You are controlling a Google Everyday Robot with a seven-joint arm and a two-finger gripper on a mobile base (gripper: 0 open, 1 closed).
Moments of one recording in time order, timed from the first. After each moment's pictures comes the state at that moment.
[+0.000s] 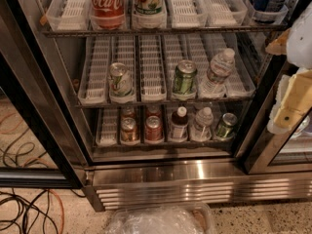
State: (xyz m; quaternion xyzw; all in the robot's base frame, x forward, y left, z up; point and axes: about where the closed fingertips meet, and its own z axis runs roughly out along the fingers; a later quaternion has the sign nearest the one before) arm 0.438 -0.217 0.976 -0.60 0.78 -0.03 0.16
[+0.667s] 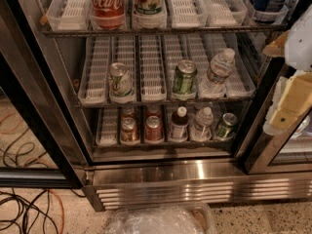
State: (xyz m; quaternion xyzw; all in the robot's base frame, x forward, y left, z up) arm 0.438 -0.210 0.972 -0.60 0.78 -0.02 0.17
